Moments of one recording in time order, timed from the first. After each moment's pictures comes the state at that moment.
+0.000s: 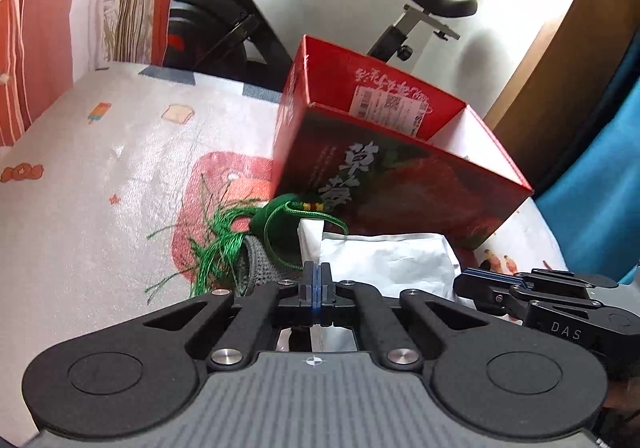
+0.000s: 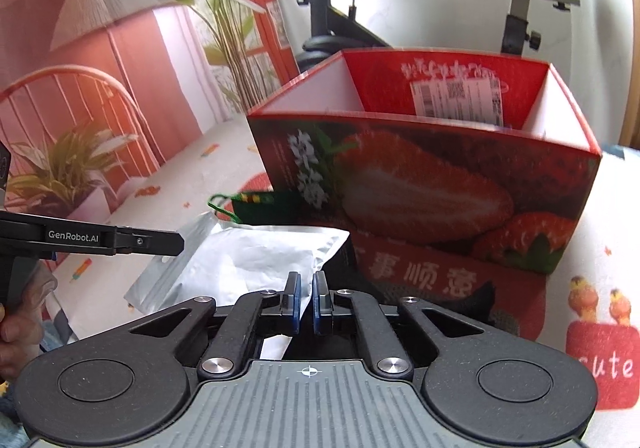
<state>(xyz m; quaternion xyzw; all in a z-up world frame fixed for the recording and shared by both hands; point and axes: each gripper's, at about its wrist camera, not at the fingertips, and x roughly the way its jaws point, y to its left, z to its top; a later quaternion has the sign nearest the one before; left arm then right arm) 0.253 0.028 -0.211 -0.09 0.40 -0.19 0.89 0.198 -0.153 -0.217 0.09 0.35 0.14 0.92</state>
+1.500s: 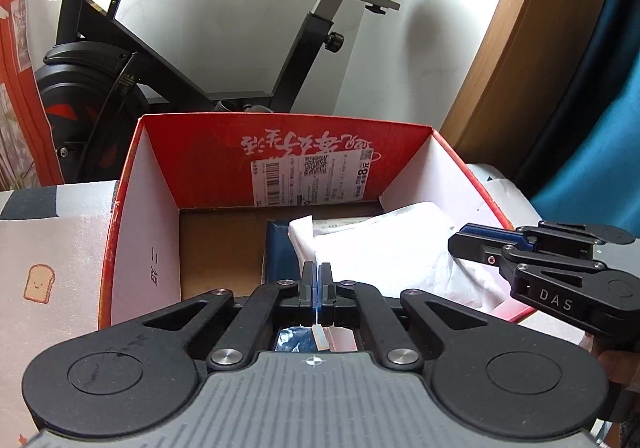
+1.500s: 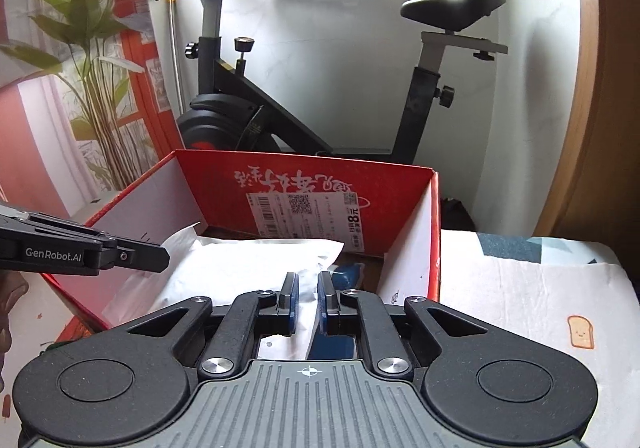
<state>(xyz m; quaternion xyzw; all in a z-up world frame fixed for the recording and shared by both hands) 0.419 -0.108 -0.187 0.01 0.39 -0.28 0.88 0.334 -0.271 -0.197 0.06 0.32 0.01 0.95</state>
